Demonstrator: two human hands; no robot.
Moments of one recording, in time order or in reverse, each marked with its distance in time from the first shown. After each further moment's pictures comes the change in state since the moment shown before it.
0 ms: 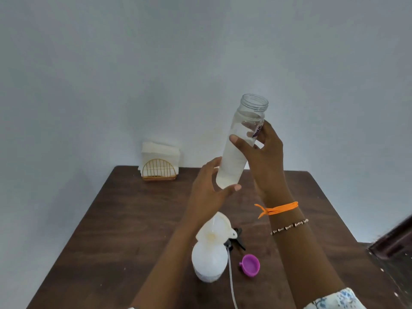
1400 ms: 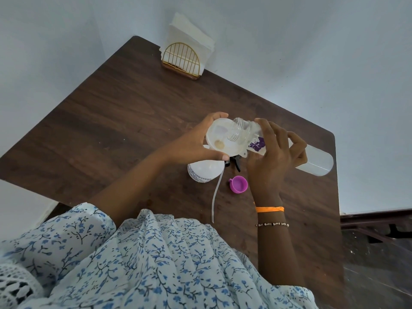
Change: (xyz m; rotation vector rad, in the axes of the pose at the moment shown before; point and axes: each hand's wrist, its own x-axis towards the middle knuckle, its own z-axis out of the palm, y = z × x) left_hand -0.081 -0.088 -0.008 -0.159 -0.280 -0.269; right_hand -0.116 0.107 -0.031 -1.050 -0.021 -0.401
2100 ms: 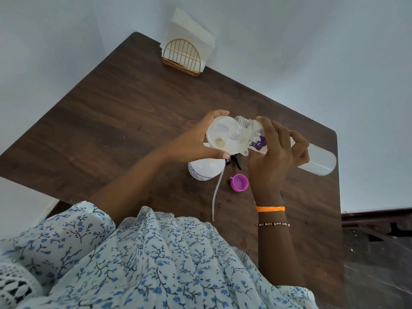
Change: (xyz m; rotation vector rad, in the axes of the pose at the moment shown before) left_hand 0.001 -0.002 0.001 -0.011 0.002 0.004; right_hand 0.000 0.000 0.000 0.024 0.012 0.011
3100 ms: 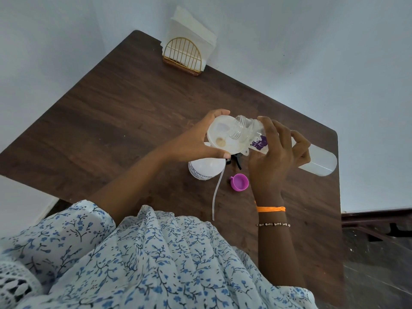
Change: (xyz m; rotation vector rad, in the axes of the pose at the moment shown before) left_hand 0.000 -0.003 0.000 -0.014 -0.002 0.007; right_hand 0.000 0.001 0.001 0.012 0.028 -0.013
